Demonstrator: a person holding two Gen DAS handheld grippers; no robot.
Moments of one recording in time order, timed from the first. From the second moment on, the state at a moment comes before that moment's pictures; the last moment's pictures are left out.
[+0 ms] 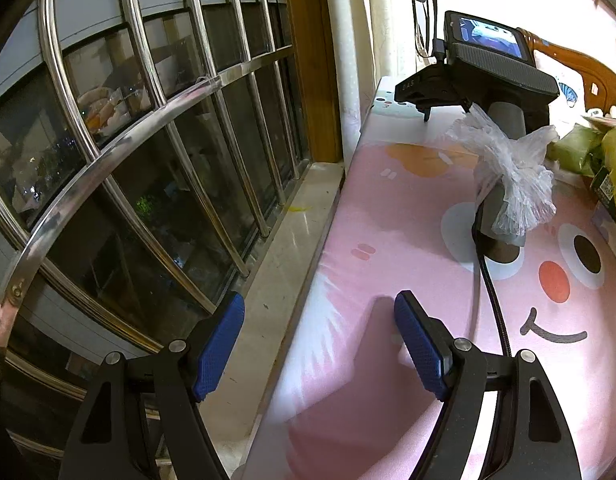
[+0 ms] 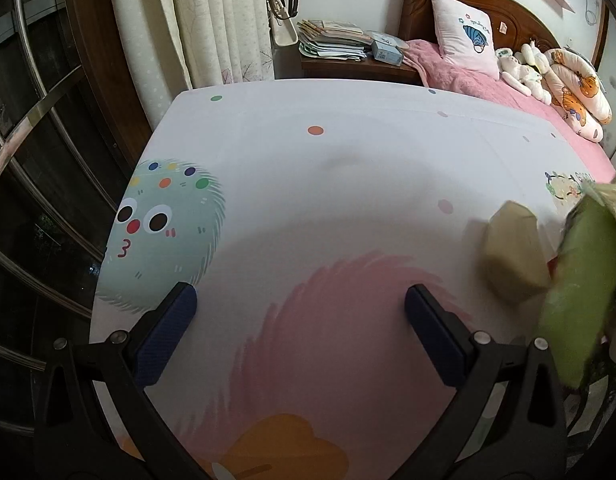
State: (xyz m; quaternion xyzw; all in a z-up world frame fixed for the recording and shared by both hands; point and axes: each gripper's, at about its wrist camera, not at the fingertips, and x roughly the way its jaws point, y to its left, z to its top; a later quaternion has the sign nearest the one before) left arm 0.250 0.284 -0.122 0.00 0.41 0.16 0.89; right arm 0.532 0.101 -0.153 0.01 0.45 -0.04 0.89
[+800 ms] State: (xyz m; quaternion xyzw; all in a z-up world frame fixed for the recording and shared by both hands) left arm 0.251 0.286 -0.123 -0.01 0.42 0.16 0.89; right arm 0.532 0.100 -0.153 0.01 0.45 -0.04 0.89
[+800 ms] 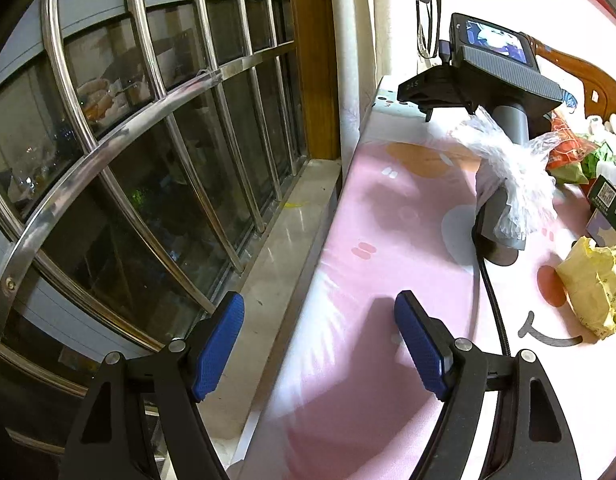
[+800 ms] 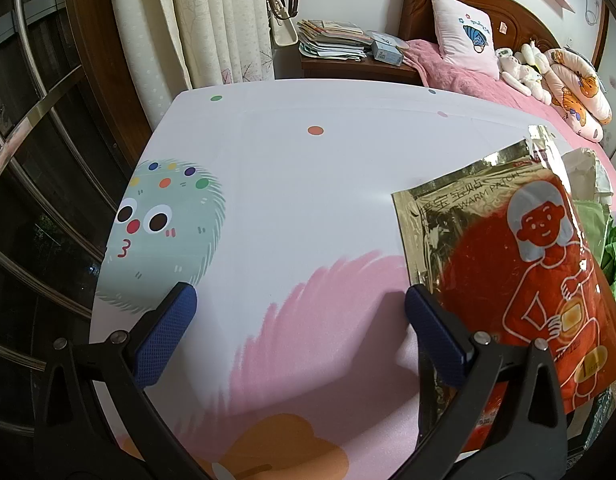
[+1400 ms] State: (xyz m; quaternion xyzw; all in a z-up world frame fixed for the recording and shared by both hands) left arm 0.251 0.284 -0.121 0.00 0.41 0.17 0.90; right arm 0.531 0.100 -0.153 0.01 0.45 -0.04 0.89
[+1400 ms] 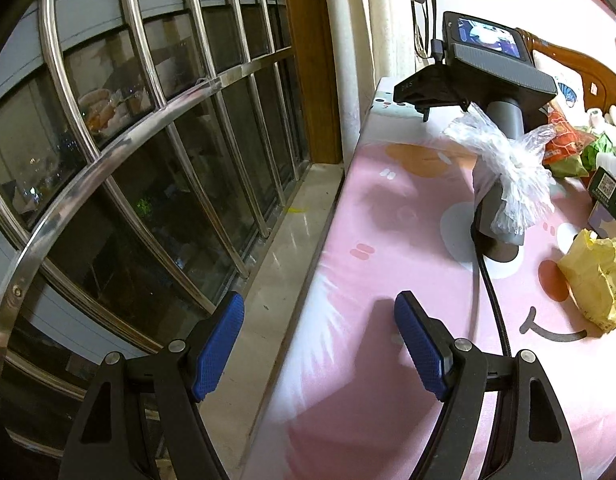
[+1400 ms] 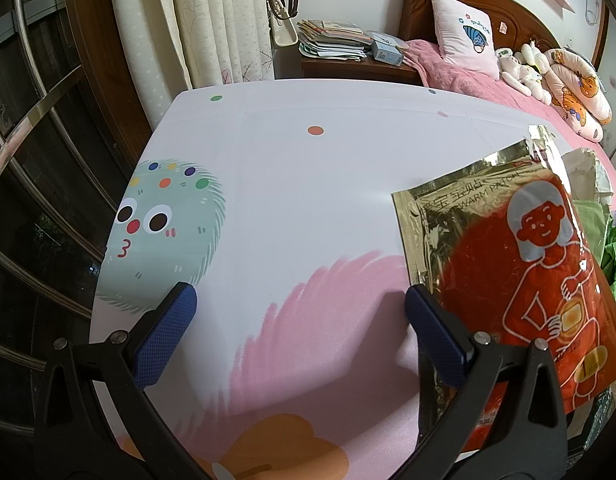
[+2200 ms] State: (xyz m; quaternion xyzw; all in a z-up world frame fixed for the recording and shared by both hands) left arm 0.201 0.247 -0.059 0.00 0.44 0.22 0.87; right arm 0.531 0.100 -0.153 0.01 0.45 -0.04 0.89
